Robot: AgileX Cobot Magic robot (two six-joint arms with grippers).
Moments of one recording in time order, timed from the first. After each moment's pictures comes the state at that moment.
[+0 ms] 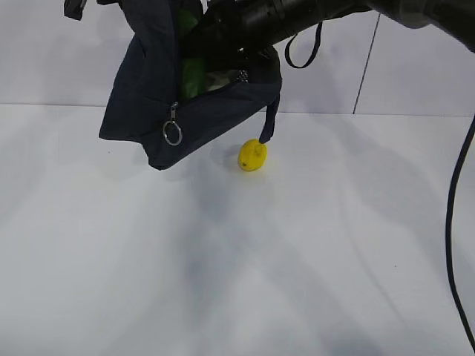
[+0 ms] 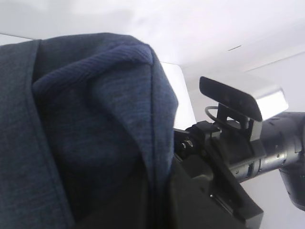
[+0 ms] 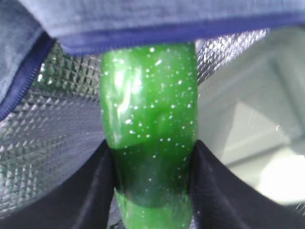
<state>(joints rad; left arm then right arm) -0.11 1.94 -1.83 -1.10 1.01 0.27 0.30 2.37 -2.35 1.05 1.22 -0.45</state>
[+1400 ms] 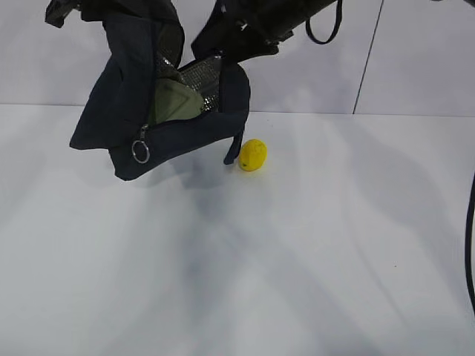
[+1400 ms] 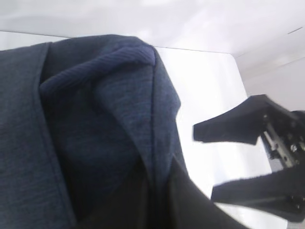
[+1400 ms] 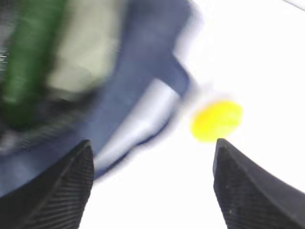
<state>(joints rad) -0.11 1.94 -1.83 -0.90 0.99 0.27 0.30 2.30 -2.35 0.82 1.23 -0.59</state>
